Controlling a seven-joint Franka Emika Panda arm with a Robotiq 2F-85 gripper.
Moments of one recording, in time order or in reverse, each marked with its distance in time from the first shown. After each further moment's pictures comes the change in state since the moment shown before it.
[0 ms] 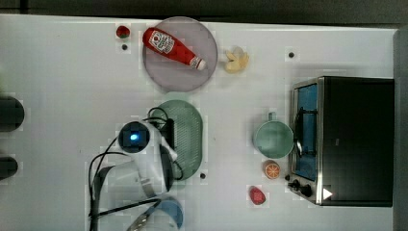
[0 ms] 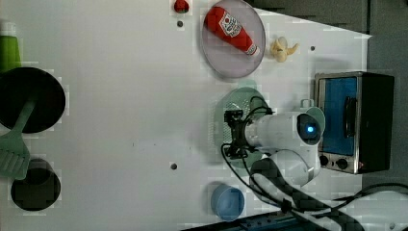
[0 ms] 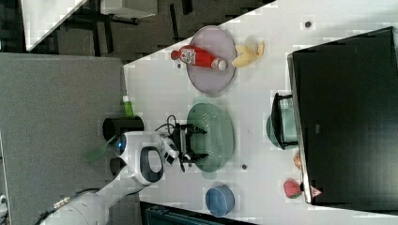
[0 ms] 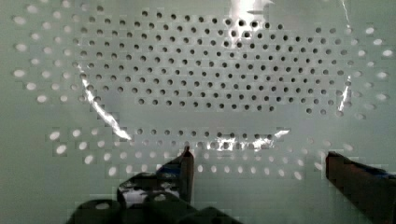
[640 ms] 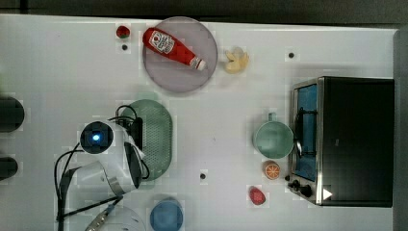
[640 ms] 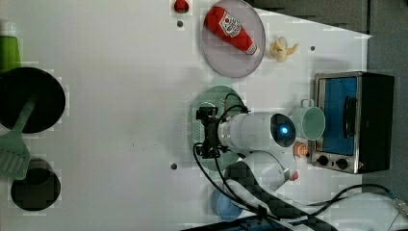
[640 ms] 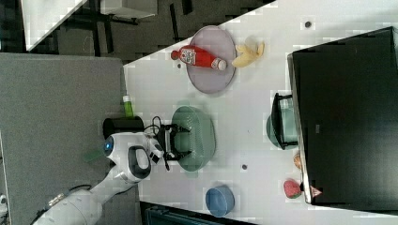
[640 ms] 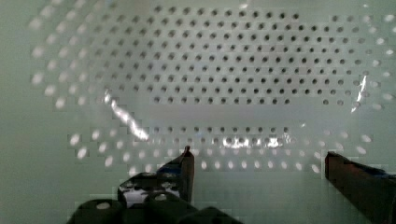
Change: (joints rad) arm 0.129 0.079 0.026 0.127 0.091 0.010 0.103
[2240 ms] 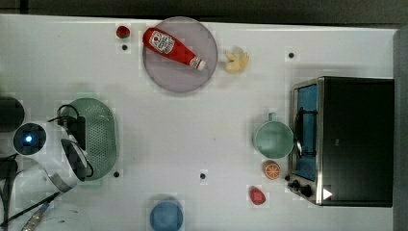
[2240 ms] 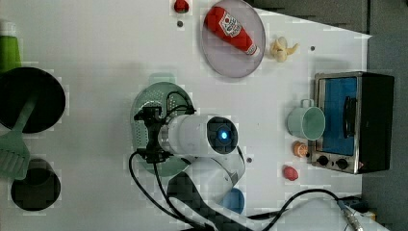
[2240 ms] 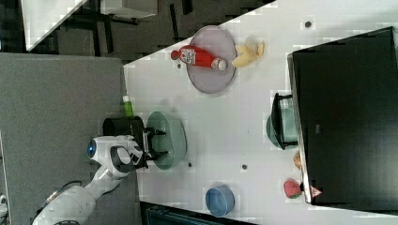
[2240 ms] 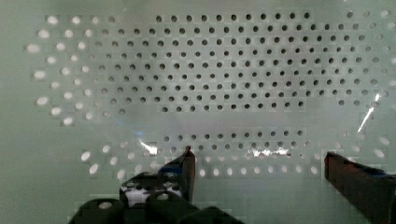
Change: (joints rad) arm 0.226 0.182 0.006 0.307 0.046 -0.034 0.134
